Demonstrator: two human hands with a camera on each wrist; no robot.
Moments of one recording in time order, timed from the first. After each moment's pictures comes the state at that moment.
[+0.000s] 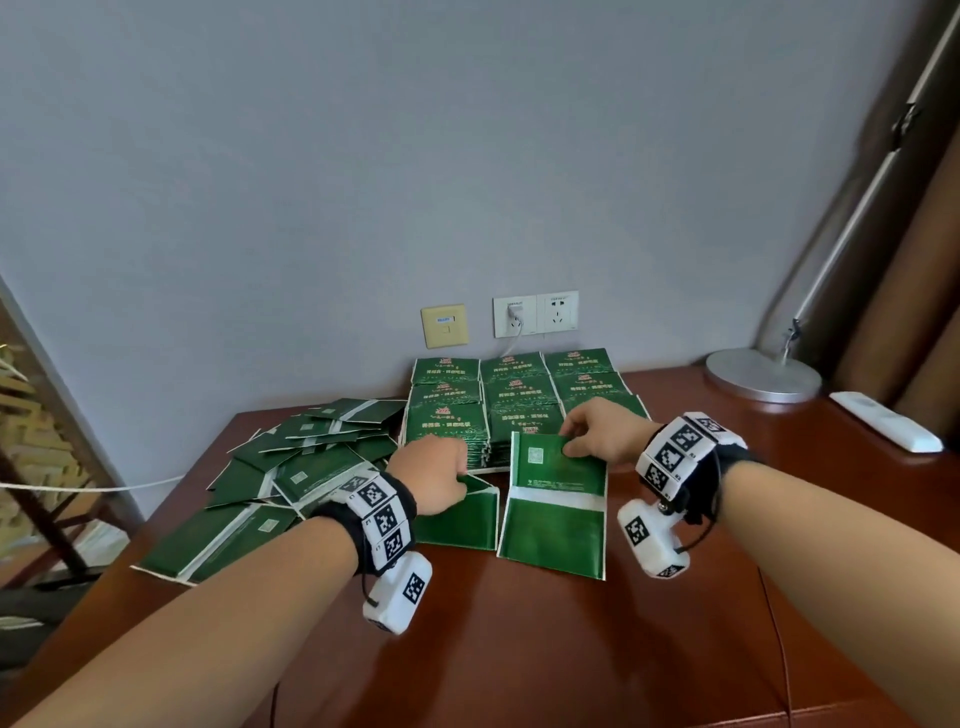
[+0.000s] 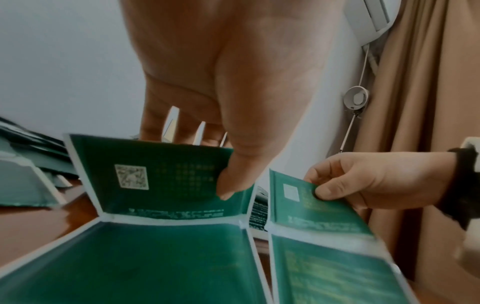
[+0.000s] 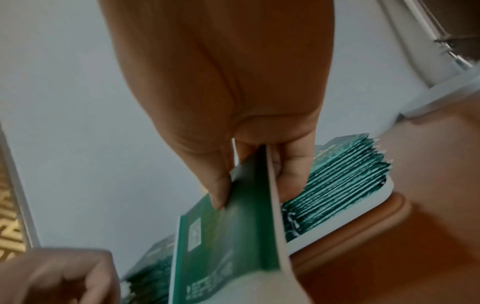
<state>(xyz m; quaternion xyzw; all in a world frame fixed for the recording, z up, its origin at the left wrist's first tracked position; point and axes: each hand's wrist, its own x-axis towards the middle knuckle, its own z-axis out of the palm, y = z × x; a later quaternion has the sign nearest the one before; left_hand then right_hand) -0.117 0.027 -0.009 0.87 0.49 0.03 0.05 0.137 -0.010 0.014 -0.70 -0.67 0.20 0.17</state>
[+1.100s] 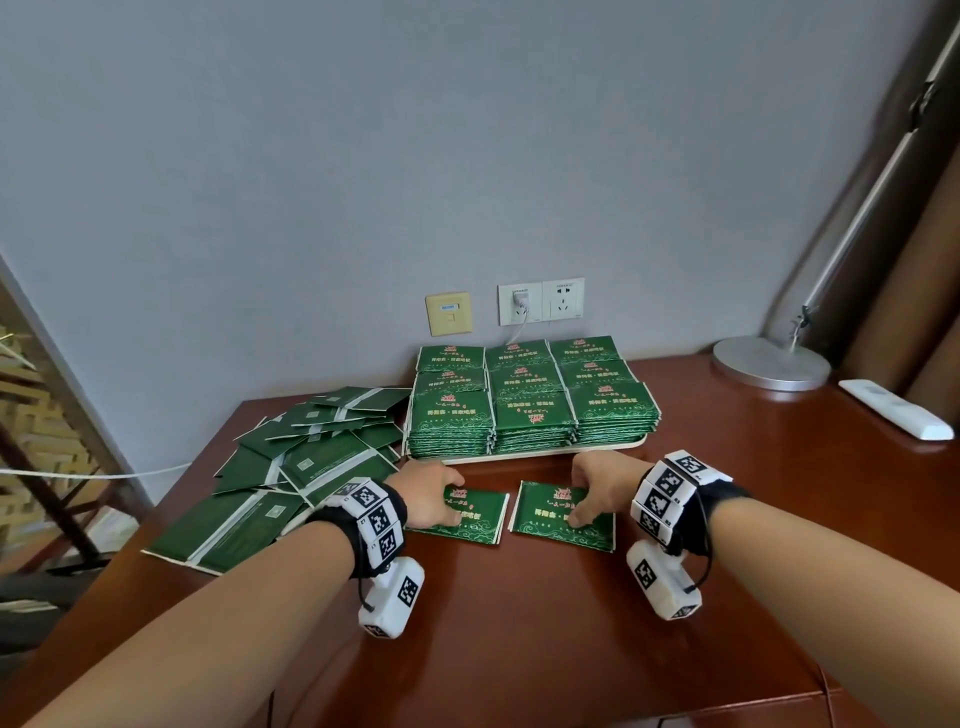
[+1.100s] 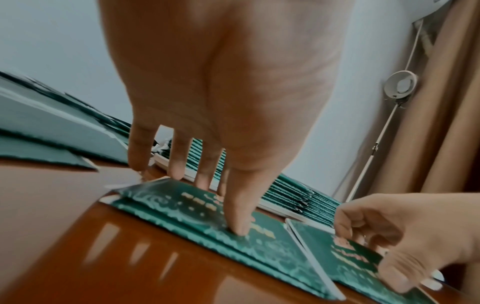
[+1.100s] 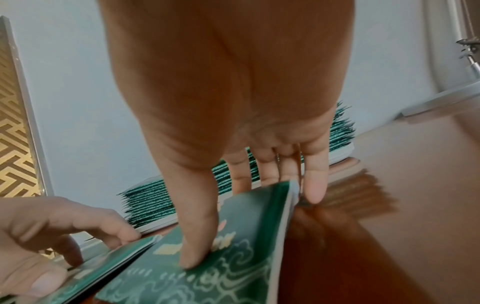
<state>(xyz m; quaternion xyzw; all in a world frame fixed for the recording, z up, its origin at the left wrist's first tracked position) -0.137 0.037 -0.048 0.85 0.50 -0.07 0.14 0.126 -0.026 -0.044 -0.71 -0.67 0.19 -0.01</state>
